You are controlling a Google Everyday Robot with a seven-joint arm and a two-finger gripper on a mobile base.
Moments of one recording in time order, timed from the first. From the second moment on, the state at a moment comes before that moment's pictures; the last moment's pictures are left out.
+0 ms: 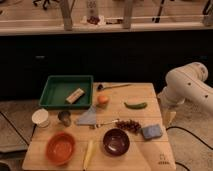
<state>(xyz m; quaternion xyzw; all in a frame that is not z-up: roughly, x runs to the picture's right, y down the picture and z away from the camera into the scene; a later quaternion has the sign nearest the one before) 0.291 0.109 0.682 -0.28 0.02 0.03 0.96</state>
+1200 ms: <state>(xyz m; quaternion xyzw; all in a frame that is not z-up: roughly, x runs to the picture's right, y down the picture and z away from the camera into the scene) 0.250 0.104 0.740 -0.26 0.03 -0.05 0.96</state>
